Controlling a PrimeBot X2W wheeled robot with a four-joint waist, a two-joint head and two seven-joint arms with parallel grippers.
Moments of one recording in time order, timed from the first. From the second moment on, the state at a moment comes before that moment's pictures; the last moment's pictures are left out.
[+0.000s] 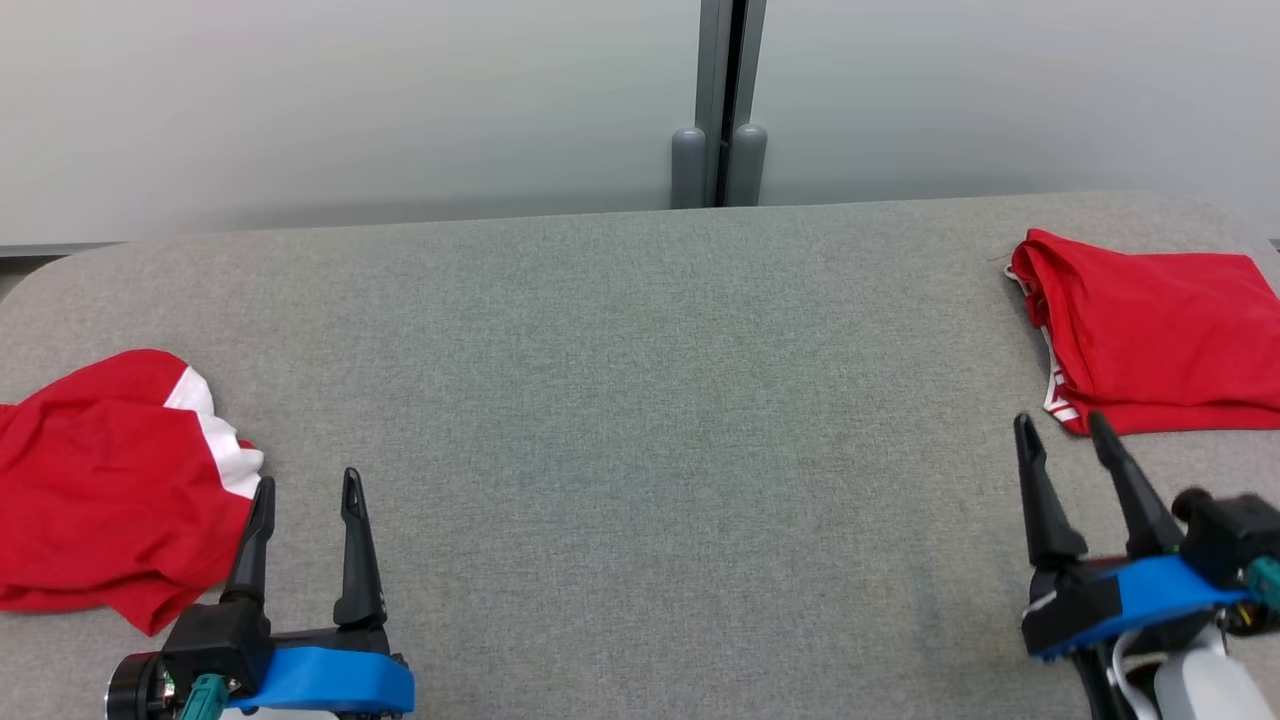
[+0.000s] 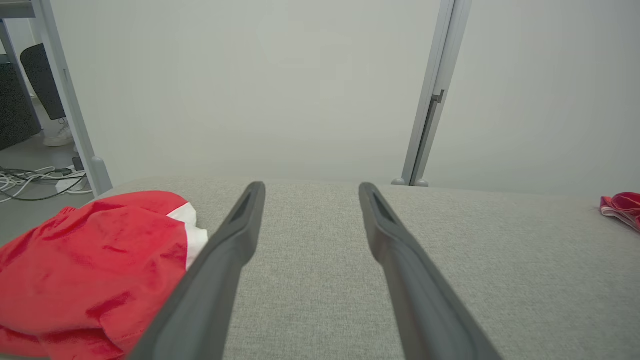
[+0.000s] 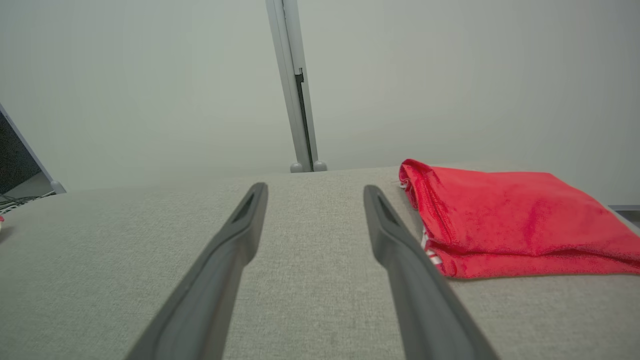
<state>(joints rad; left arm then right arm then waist) 0.00 0.08 -0.04 0.16 -0.17 0.00 -0.26 -0.17 -0.17 0.00 0.28 0.30 0.13 -0.21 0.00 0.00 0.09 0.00</state>
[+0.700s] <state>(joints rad) 0.00 0.10 -0.06 0.13 -0.16 0.01 -0.23 0.07 -0.05 -0.05 -0.03 0.19 0.13 -0.09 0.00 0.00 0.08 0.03</state>
